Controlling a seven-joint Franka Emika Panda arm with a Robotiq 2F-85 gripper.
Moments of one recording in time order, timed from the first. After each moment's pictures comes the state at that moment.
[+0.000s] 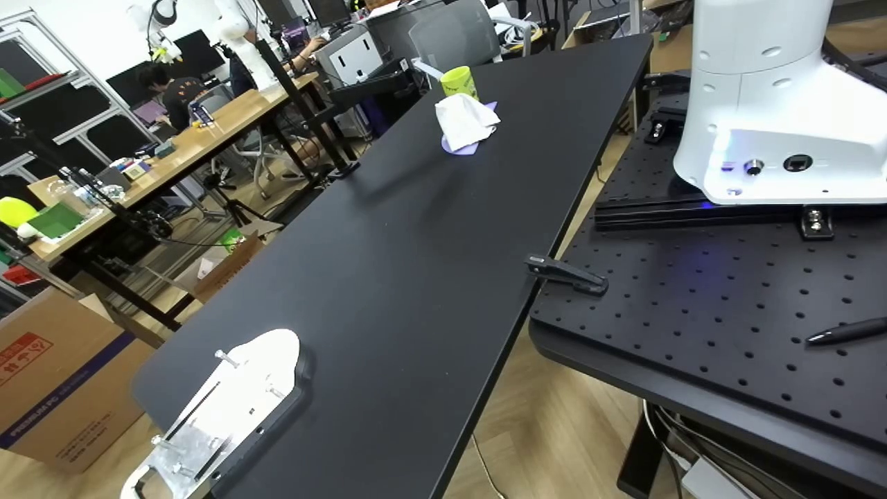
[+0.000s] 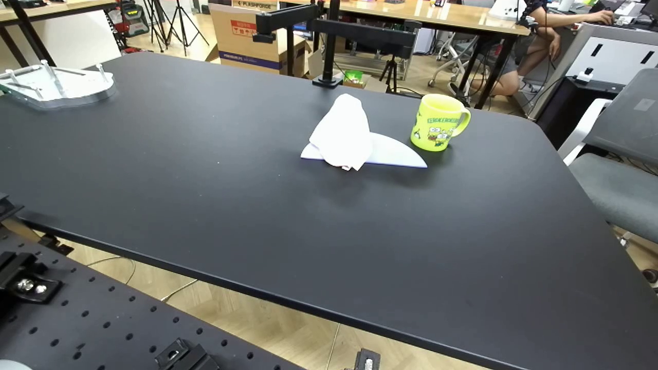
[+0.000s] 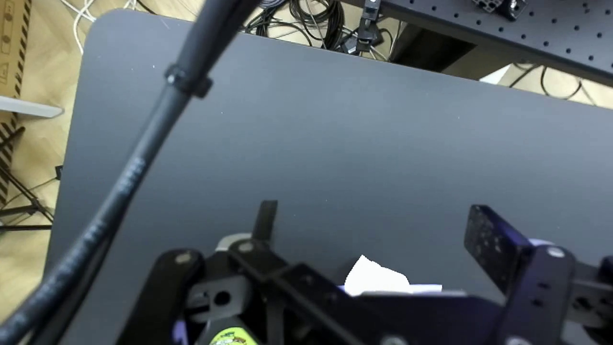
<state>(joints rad) -0.17 -0.12 -0.24 -2.15 -0.26 1.85 -0.62</state>
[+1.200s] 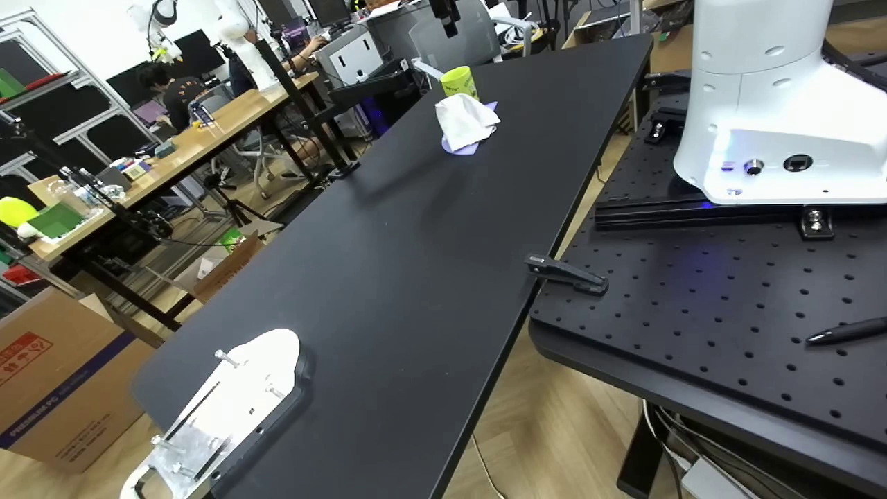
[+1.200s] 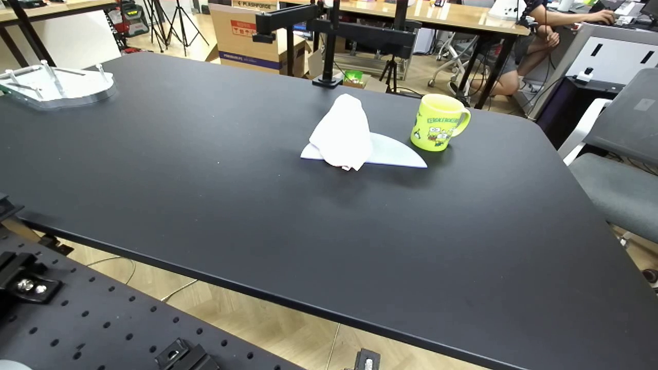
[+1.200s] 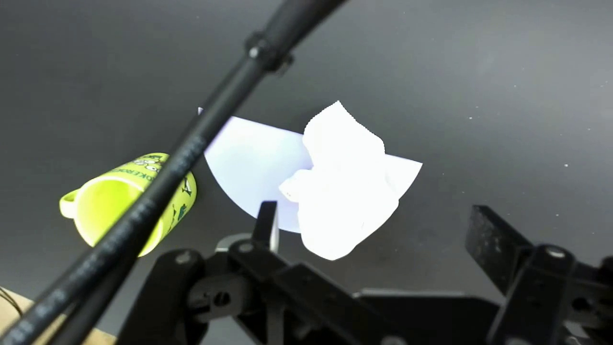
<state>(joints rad) -0.13 0.02 -0.13 -2.25 -0.08 2.31 -0.76</state>
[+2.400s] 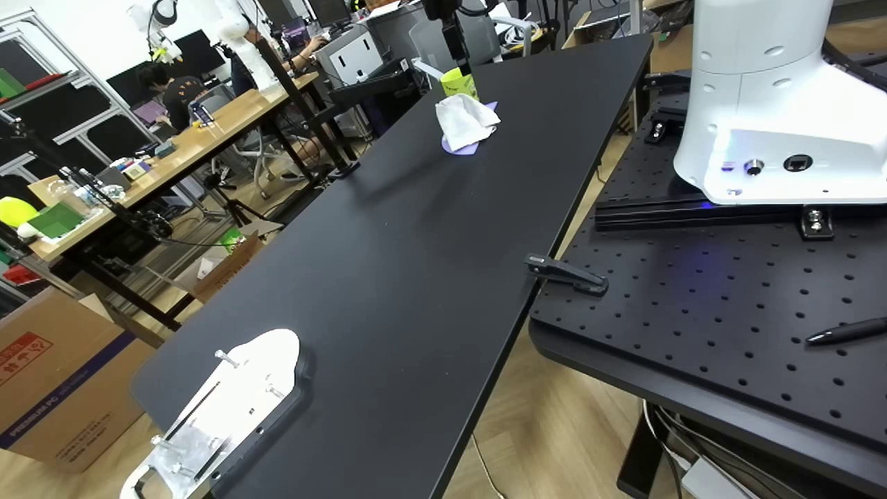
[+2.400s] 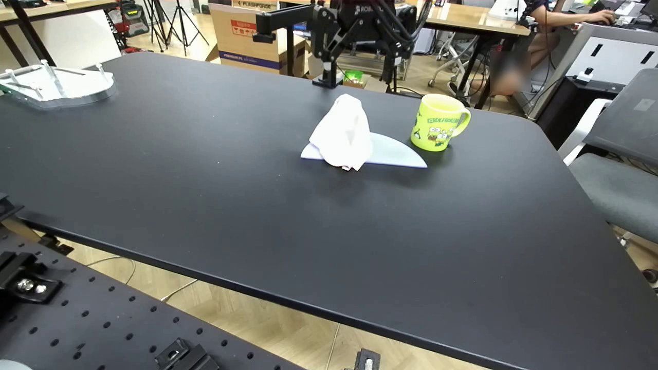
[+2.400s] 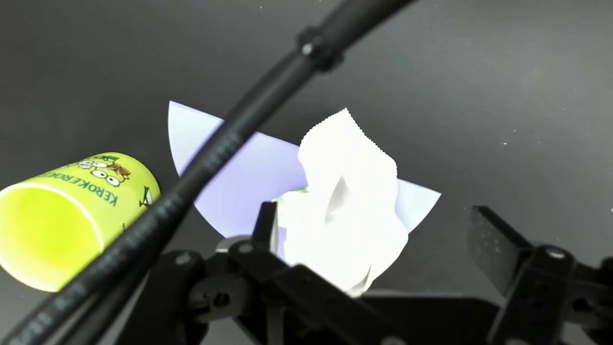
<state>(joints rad) -0.13 0.17 -0.12 -2.29 -0.07 2.50 -0.85</state>
